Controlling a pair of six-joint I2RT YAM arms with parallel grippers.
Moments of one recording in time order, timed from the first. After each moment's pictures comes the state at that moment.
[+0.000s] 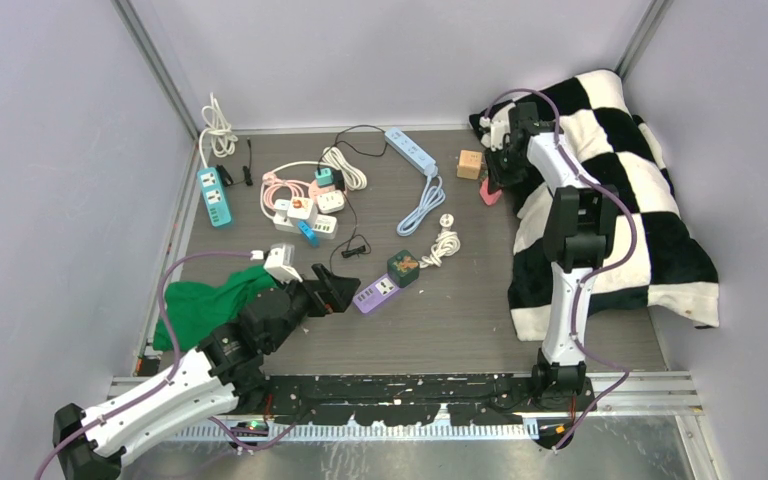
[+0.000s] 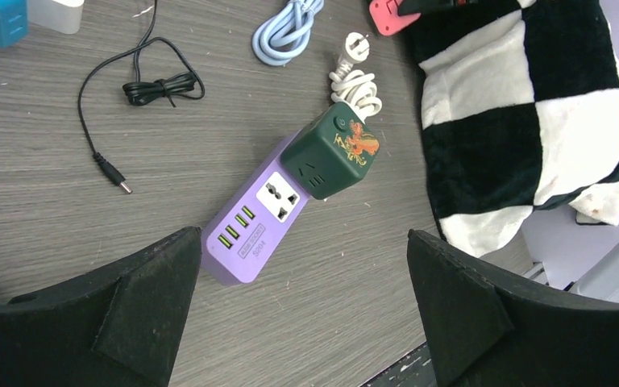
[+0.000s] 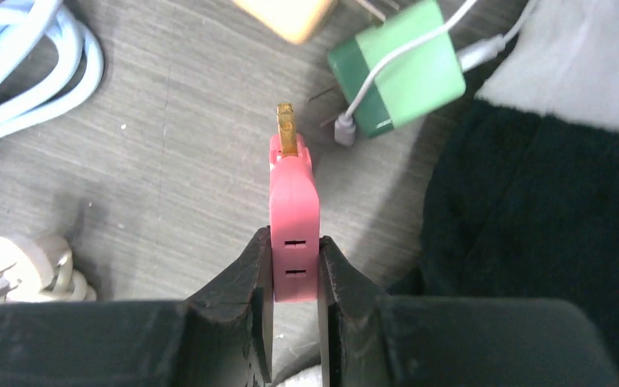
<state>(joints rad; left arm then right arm) -0.91 0.51 0.35 -0.11 -0.38 -0.81 0.04 2.20 1.91 -0.87 -0.21 -0.29</state>
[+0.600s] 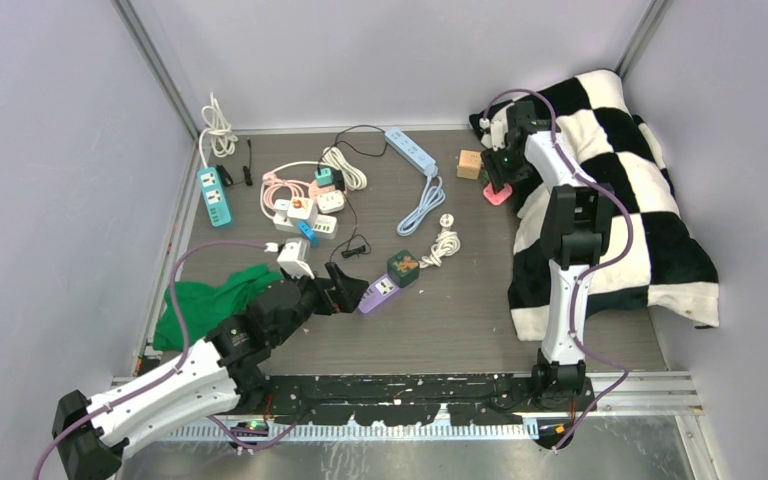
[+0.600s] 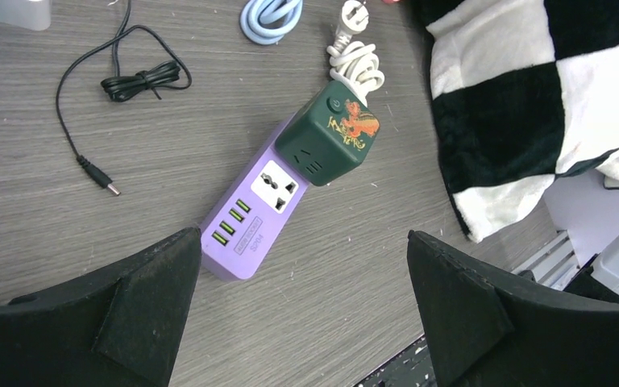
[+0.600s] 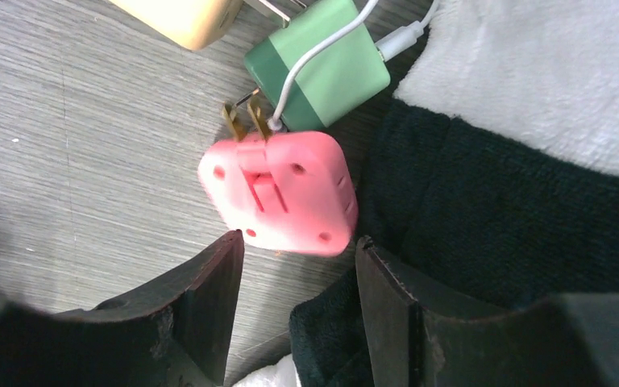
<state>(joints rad) -0.91 0.60 0.38 -0.09 -0.32 -0.76 0.05 2.26 1.99 -0.88 -0.04 -0.34</state>
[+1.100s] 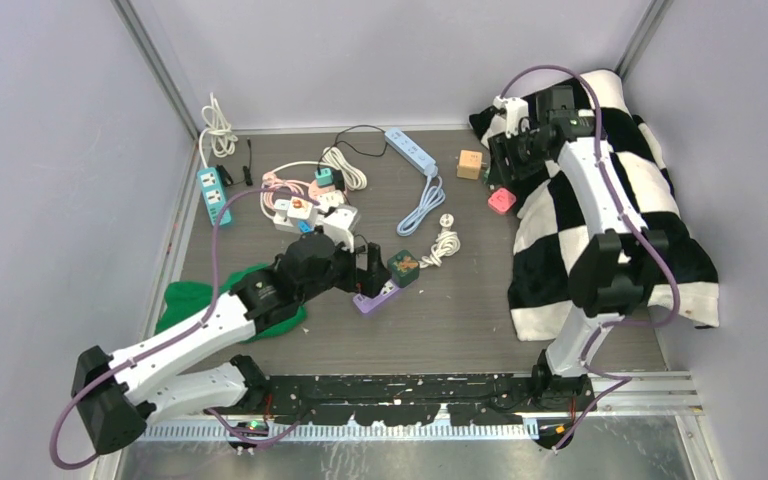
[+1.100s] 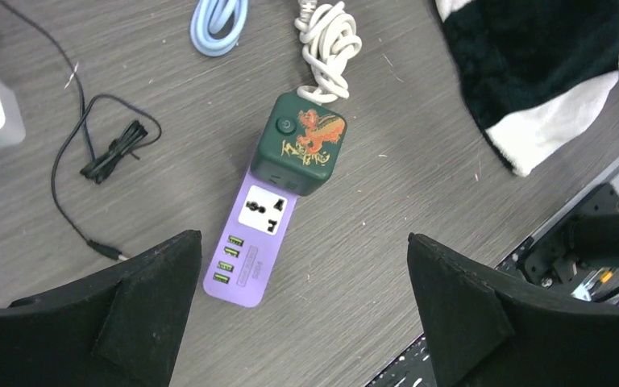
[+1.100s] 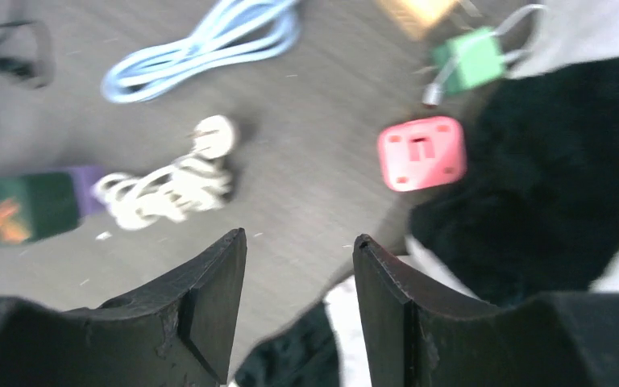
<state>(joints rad) -0.88 0.95 0.75 -0.25 -0.15 -0.46 0.05 1.85 1.80 -0.93 -0.34 -0.37</state>
